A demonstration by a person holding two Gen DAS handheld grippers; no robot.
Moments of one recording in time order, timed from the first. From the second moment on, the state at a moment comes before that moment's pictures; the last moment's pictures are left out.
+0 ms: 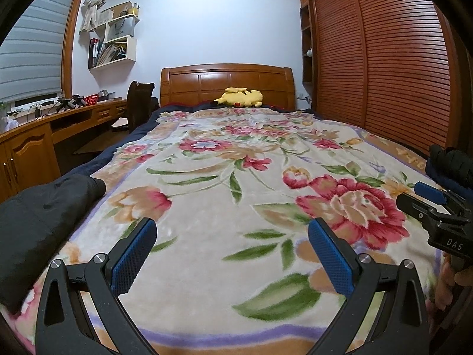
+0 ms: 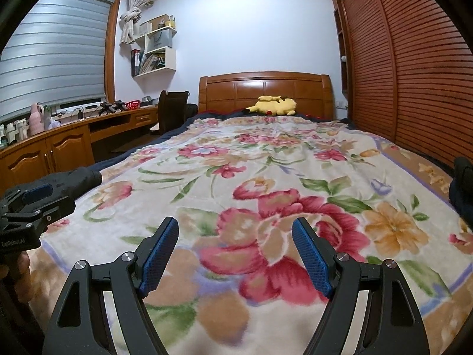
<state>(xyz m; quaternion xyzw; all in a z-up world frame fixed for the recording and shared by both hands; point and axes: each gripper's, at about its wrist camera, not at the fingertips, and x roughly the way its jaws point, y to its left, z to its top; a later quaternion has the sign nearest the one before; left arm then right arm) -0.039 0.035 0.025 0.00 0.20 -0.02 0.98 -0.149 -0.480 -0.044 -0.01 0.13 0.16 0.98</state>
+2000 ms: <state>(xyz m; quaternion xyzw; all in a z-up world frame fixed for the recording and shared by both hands) -0.041 0.034 0.025 0.00 0.20 -0.02 0.98 -0.147 -0.486 -0.045 -0.01 0.13 0.16 0.98</state>
